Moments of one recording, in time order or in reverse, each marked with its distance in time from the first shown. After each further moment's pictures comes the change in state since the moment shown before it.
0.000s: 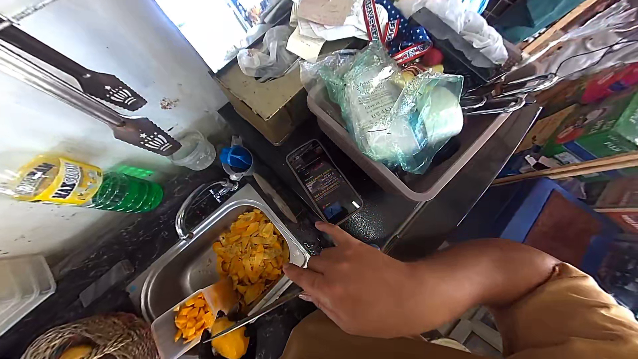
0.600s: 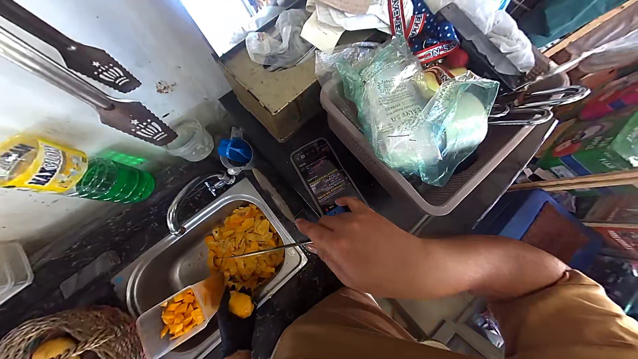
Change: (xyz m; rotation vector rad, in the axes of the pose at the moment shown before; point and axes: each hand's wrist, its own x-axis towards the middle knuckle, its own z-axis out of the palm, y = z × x) left_hand 0.115 -0.057 -0.082 0.279 0.121 -0.068; right_hand 0.019 0.040 -0.020 -0.062 -0.044 0.183
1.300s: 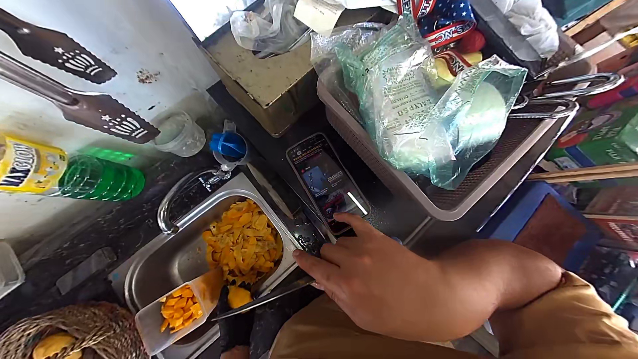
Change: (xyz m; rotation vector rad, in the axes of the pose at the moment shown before) left_hand -0.010 0.011 0.009 0.069 0.034 -0.028; right_hand -0.022 -0.007 0.015 -0.011 0.103 -0.128
